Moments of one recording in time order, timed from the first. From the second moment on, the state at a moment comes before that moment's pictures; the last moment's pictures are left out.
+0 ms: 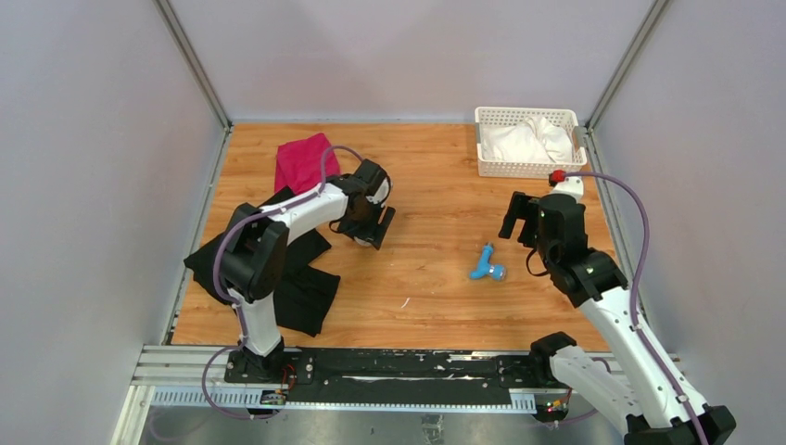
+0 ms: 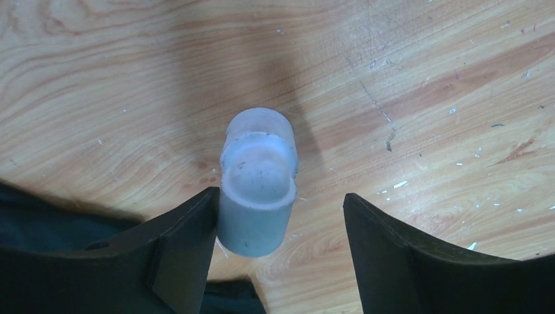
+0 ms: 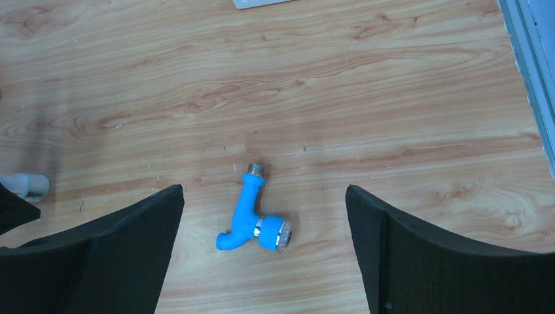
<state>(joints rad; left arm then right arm) -0.56 1.84 1.30 -0.68 0.02 -0.15 0.38 0.78 0.85 -0.58 0.37 0.35</state>
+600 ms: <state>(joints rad) -0.56 1.92 1.37 -0.69 0.02 -0.24 0.38 0.82 0.84 -0.59 0.34 0.33</state>
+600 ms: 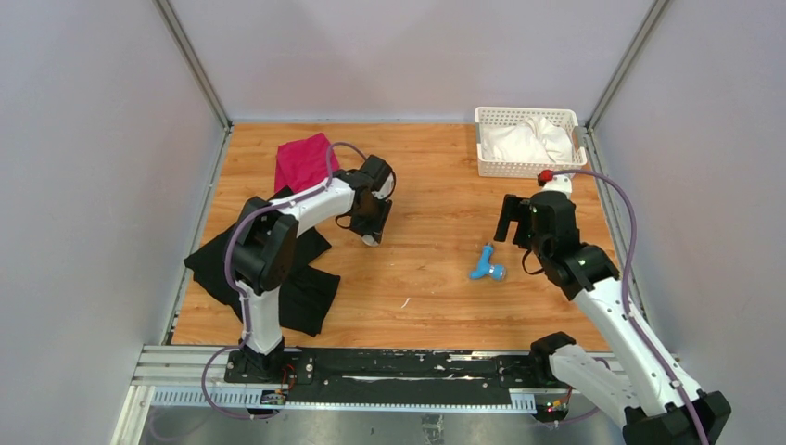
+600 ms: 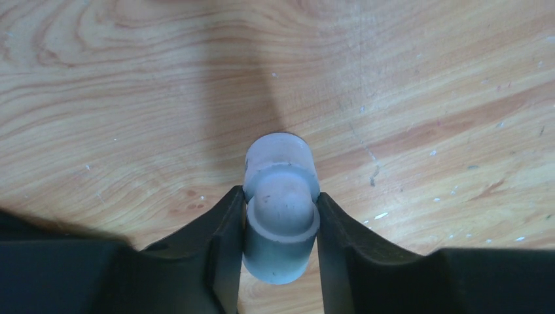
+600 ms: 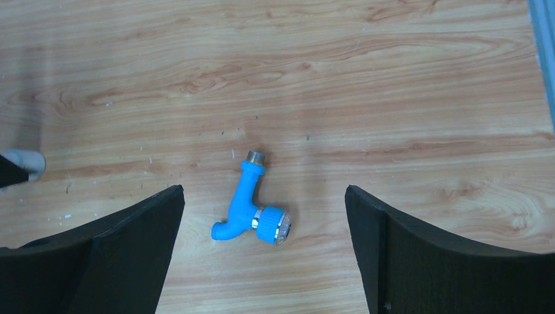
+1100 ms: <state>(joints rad) -0.56 1.85 1.32 -0.62 0.12 -0.35 0.51 1.02 0.81 -0.73 0.30 0.65</state>
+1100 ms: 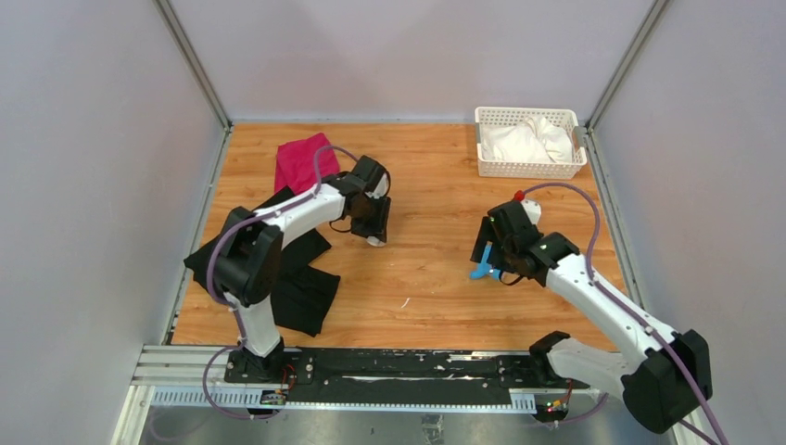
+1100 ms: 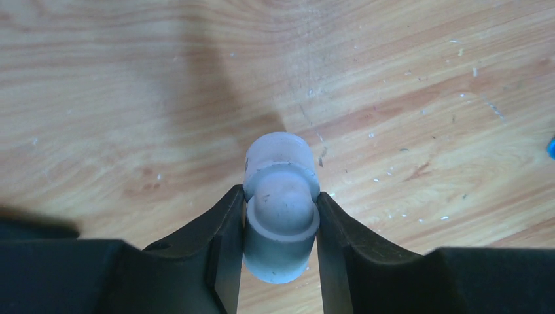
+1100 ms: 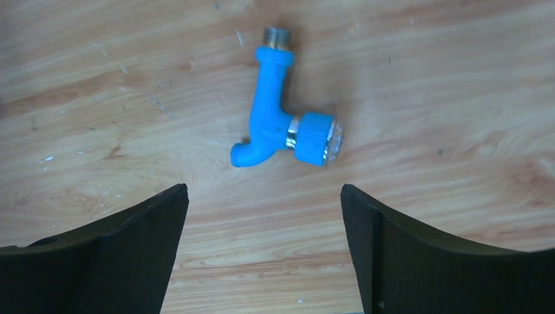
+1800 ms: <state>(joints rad) -0.56 1.86 1.29 -0.69 -0.16 -0.46 0.52 1.26 0.70 -0.64 0.28 1.19</state>
